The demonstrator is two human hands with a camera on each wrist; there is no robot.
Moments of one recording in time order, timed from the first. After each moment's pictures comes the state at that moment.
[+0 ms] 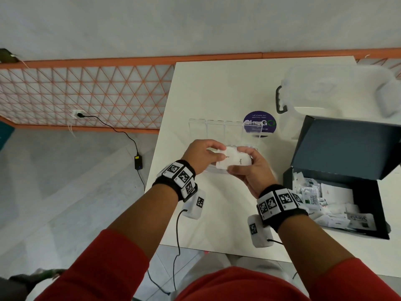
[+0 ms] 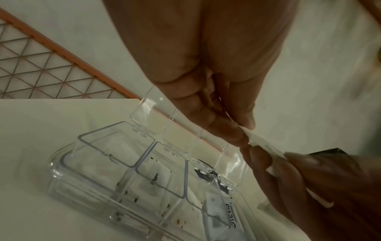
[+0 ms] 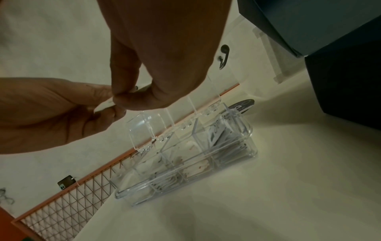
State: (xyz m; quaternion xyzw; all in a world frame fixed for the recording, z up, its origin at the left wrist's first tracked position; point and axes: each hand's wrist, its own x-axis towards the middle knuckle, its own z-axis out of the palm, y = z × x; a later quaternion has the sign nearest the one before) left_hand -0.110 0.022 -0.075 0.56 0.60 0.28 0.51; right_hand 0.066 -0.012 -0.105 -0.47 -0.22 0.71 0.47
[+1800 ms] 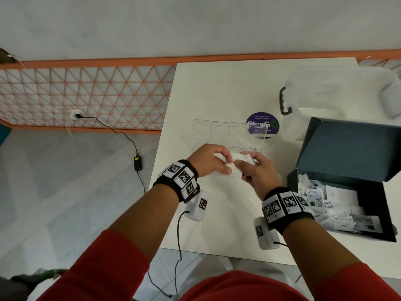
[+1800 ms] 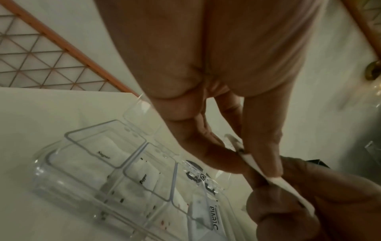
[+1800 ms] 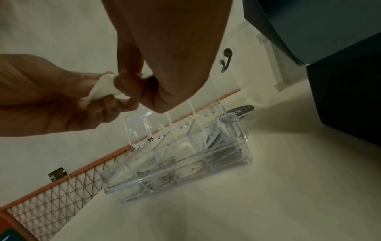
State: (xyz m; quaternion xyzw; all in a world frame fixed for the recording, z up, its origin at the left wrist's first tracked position) left_hand -0.115 0.027 -0.070 0.61 0.55 0.17 0.54; right_hand 0.065 -0.010 -0.105 -0.56 -0.29 0.64 0.44
